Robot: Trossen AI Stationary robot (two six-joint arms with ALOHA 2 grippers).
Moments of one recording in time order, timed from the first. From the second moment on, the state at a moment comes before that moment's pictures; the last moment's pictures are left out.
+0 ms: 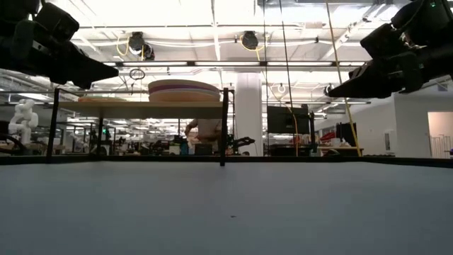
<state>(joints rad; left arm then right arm) -0.21 0.40 0.06 0.21 -0.32 0.04 -0.12 0.55 0.08 0.21 0.05 -0.17</state>
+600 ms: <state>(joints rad) -0.21 0.40 0.06 0.21 -0.32 0.05 -0.12 0.39 0.02 0.22 0.05 -0.17</state>
